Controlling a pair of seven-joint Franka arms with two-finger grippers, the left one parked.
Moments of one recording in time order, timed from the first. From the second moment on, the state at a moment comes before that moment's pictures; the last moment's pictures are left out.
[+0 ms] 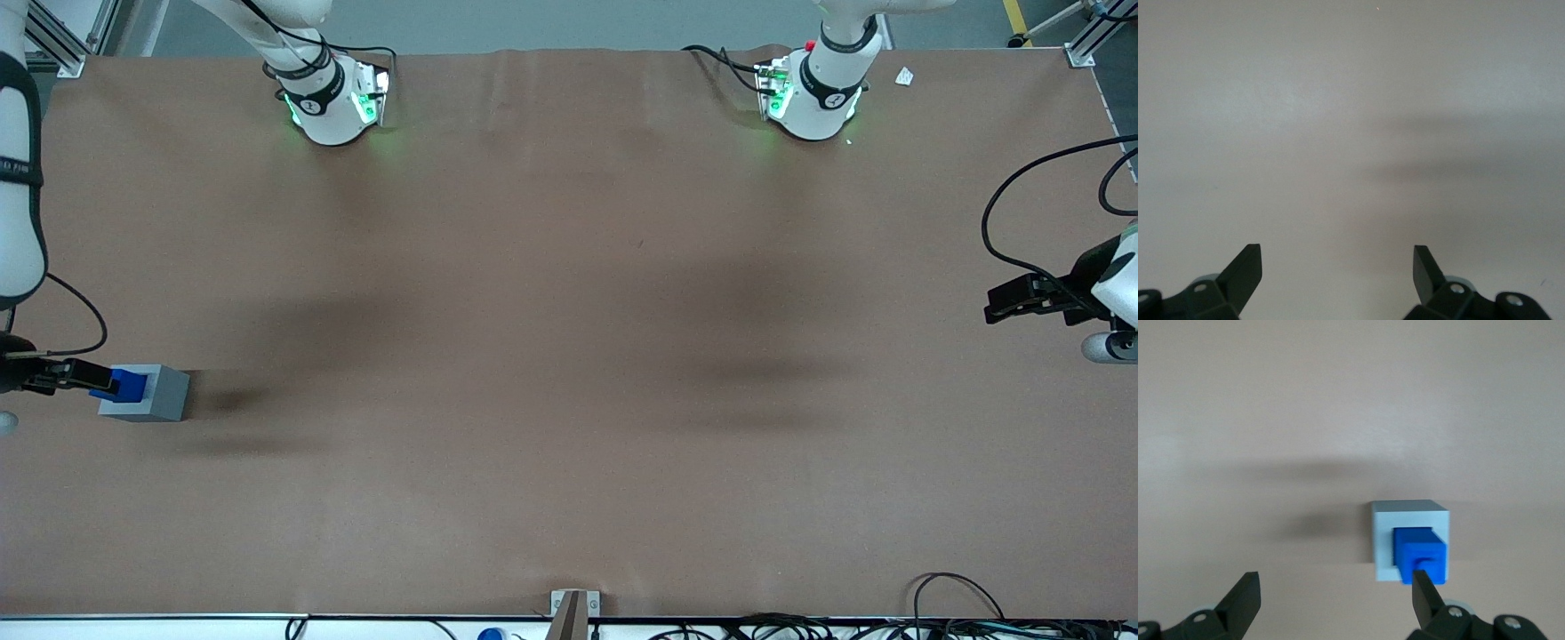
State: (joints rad) arm -0.24 0.42 0.00 -1.49 0.02 1.95 -0.24
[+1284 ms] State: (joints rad) arm -0.09 -0.14 0.00 -1.80 0.02 1.78 -0.12
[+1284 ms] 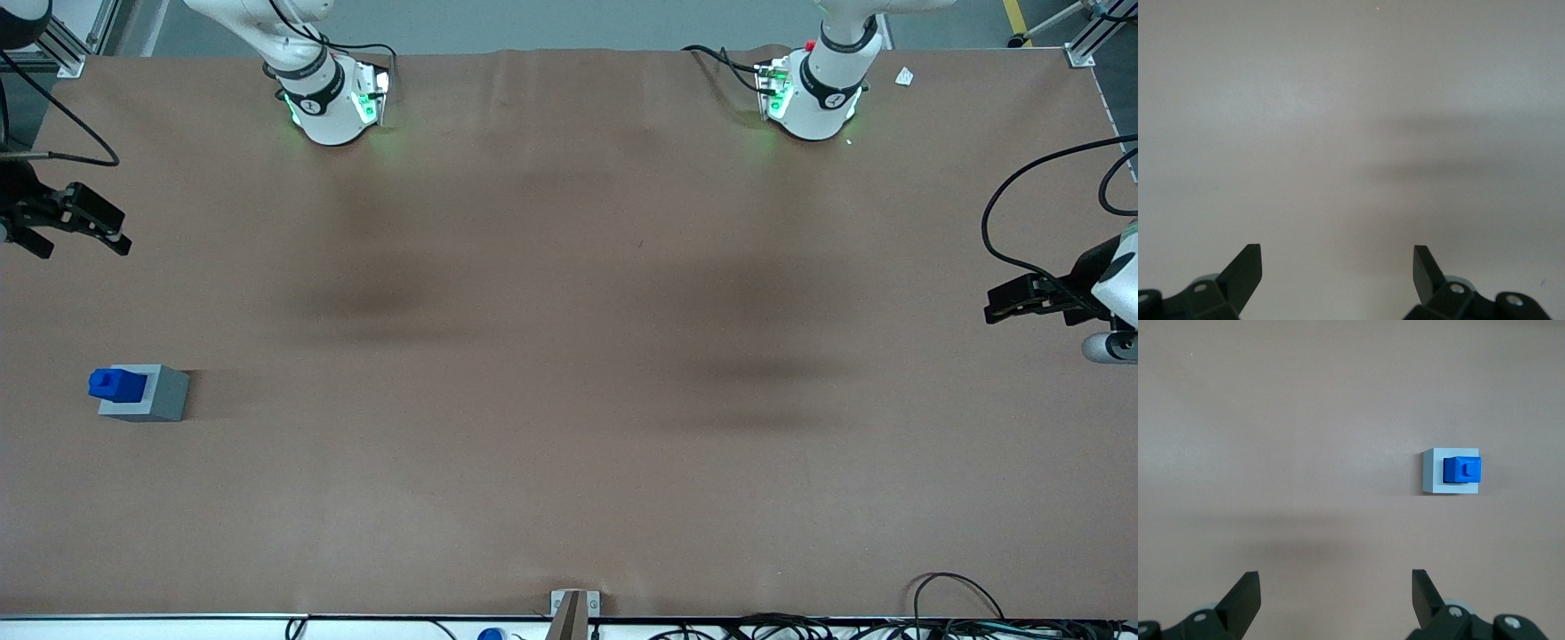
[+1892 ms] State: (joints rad) arm -0.09 -0.15 0.00 -1.77 0.02 1.73 -0.07
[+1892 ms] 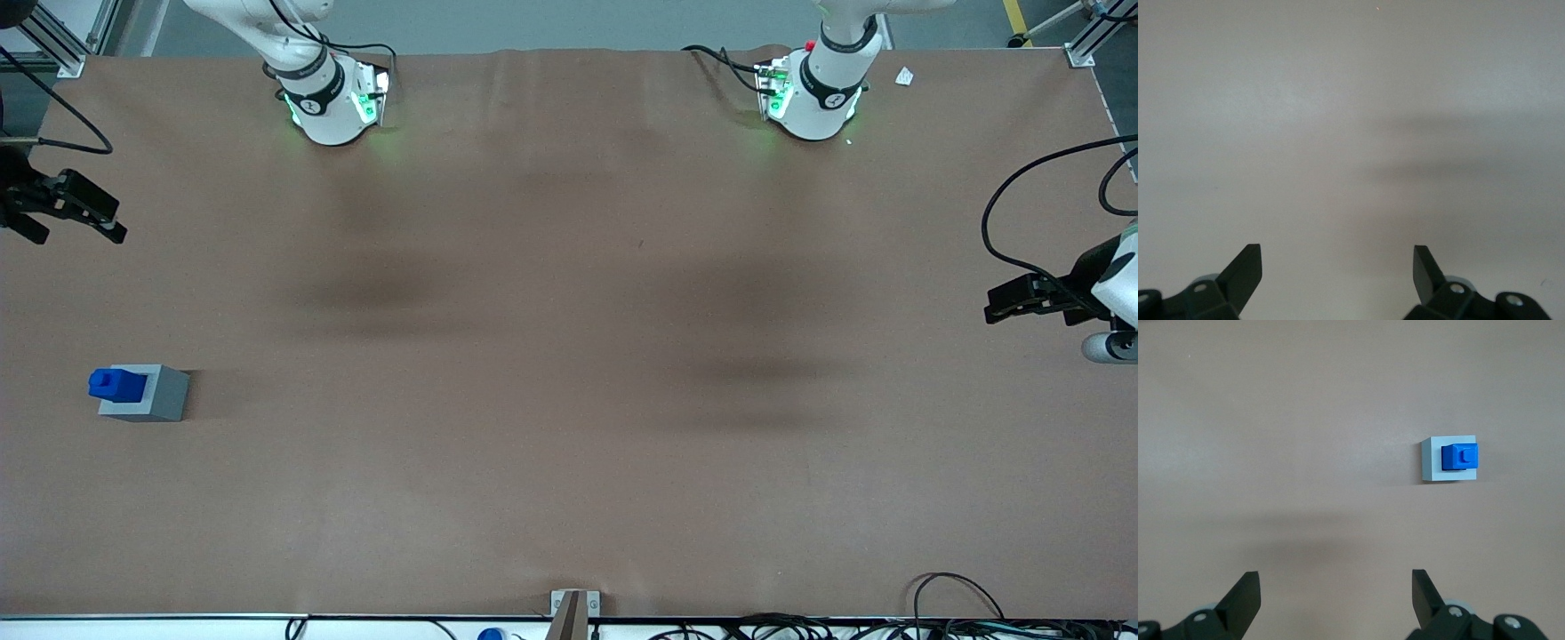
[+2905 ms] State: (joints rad) arm -0.09 -0.12 0.00 -1.71 0.04 1.69 0.00
